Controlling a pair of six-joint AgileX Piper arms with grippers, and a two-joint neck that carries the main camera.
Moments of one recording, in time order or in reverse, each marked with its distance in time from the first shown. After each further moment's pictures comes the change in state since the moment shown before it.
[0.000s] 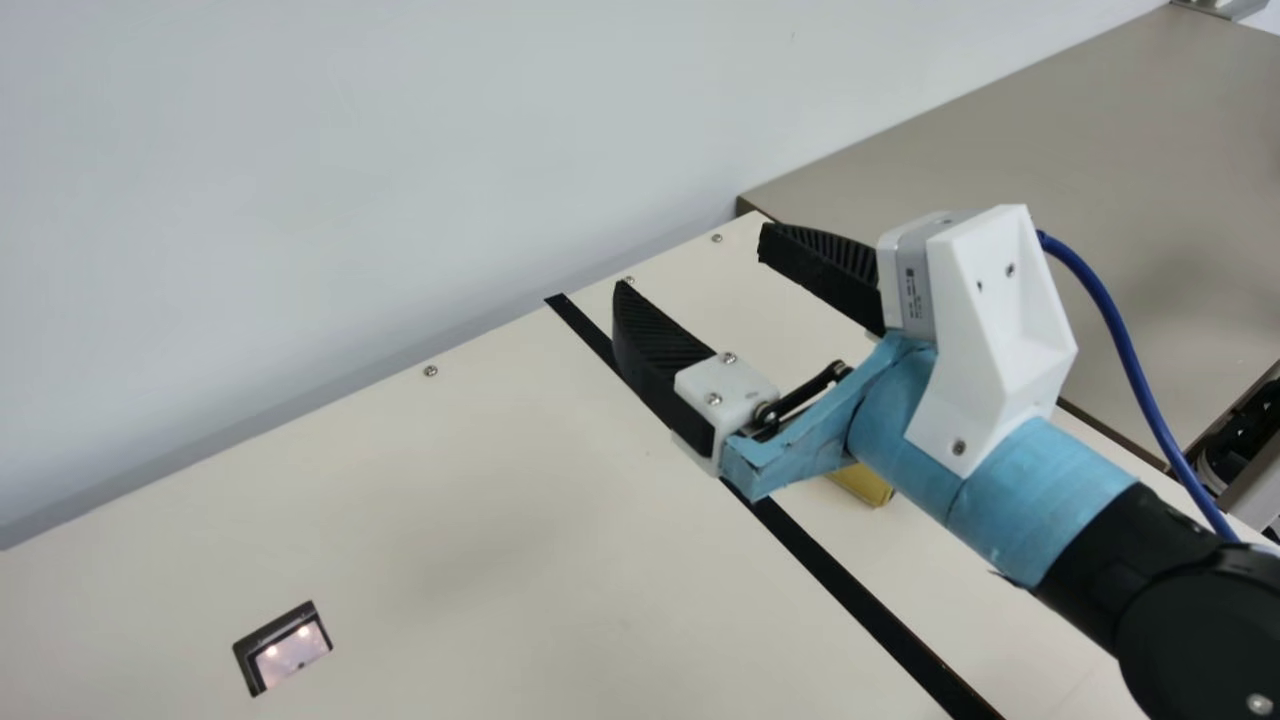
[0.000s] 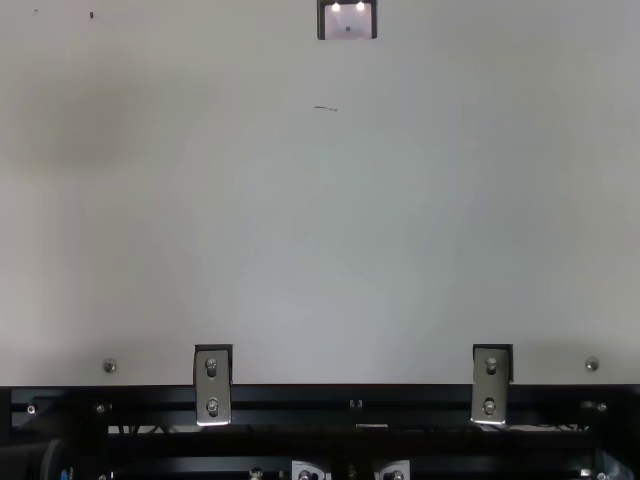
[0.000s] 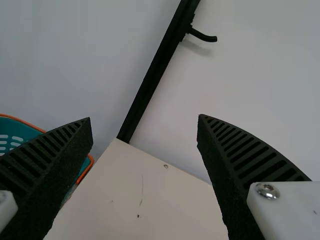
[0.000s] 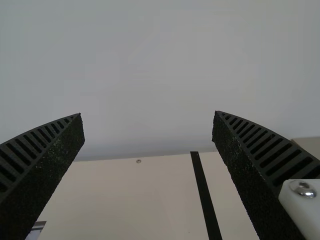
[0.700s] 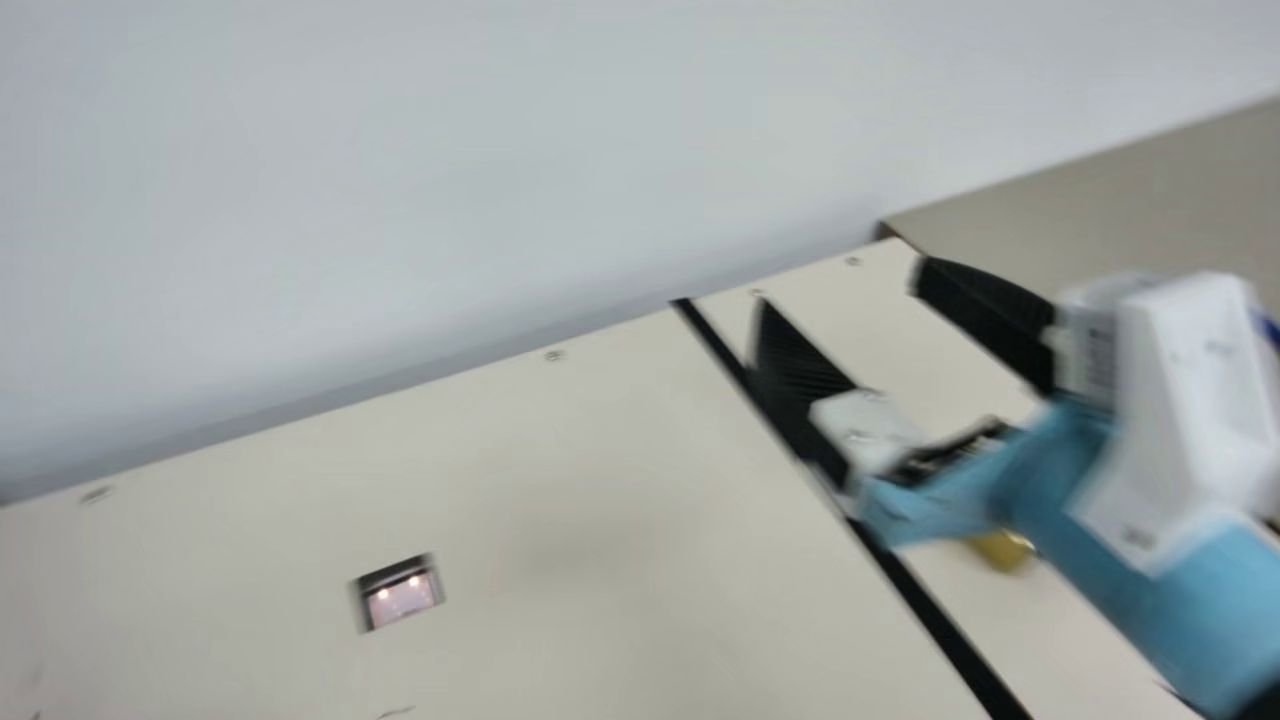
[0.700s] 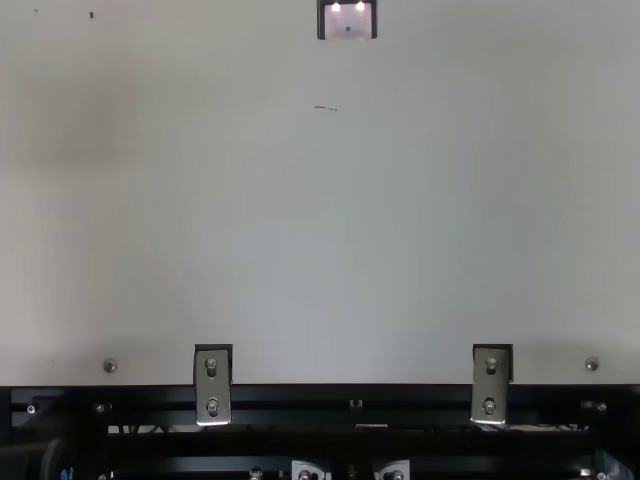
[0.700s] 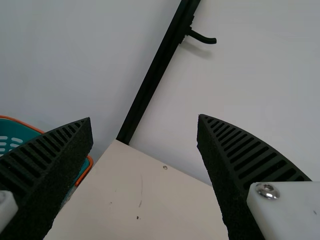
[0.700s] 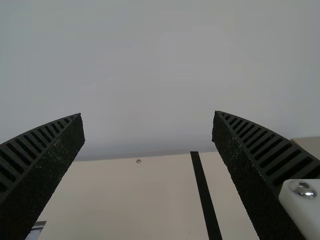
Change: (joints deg) left arm 0.0 0.0 0.0 0.0 0.0 0.0; right arm 0.0 0.0 0.0 0.0 0.0 0.0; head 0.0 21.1
